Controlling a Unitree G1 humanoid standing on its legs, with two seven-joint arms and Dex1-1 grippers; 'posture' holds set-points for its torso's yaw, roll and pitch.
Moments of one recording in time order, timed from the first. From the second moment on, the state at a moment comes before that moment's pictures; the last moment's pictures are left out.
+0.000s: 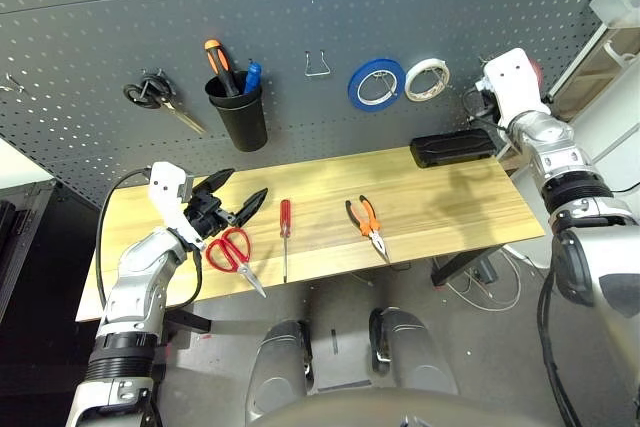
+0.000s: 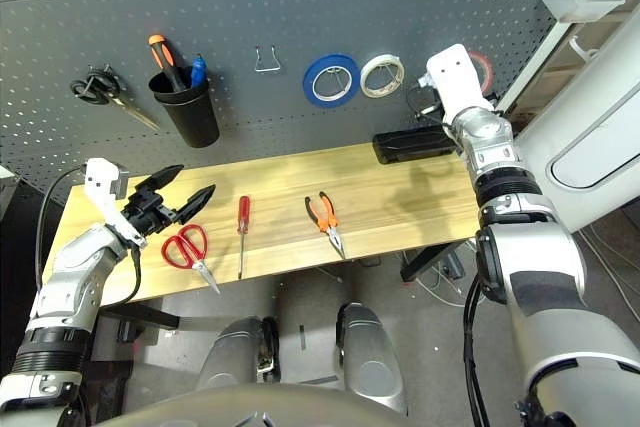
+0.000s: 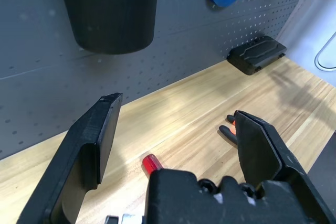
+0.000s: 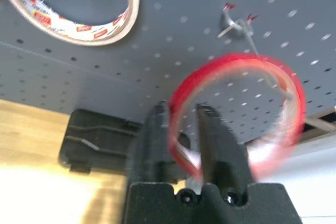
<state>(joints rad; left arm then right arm) -0.06 0.48 0.14 0.13 -0.33 0.03 -0.72 -0.95 -0.47 -0.01 1.19 -0.13 -0.06 0.26</state>
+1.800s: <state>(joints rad) 0.11 0.64 0.12 -0.22 -0.43 0.21 -0.94 -0.61 -0.05 0.14 0.41 0.13 1.17 0.17</state>
